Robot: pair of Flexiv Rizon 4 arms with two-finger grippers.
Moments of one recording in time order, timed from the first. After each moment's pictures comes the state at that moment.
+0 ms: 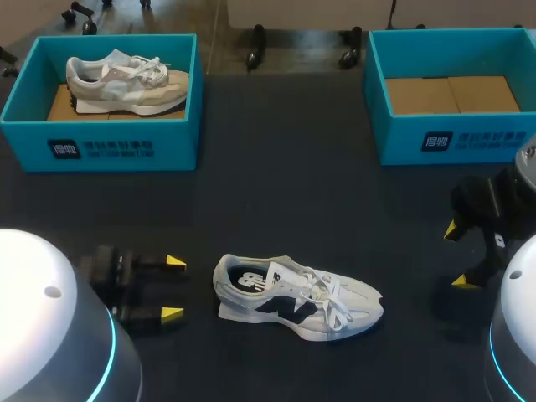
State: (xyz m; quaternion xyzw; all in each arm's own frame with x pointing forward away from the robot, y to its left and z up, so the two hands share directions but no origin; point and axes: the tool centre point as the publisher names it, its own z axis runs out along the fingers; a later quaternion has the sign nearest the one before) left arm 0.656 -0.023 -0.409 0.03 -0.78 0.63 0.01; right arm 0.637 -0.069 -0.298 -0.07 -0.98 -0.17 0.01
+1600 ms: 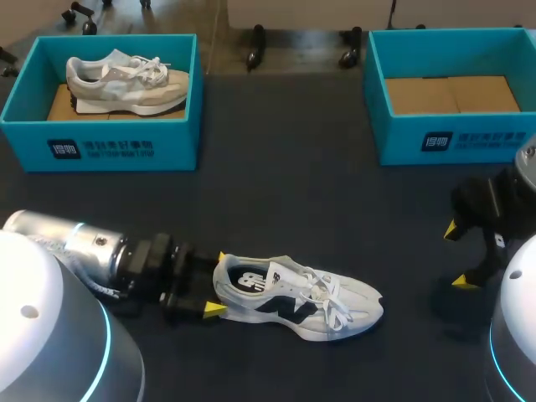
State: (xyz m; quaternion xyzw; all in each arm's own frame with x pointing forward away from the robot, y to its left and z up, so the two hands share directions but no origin) left arm 0.660 -0.102 -0.420 -0.04 -0.77 0.63 0.09; right arm 0.637 -0.069 -0.298 -0.07 -0.98 -0.17 0.01
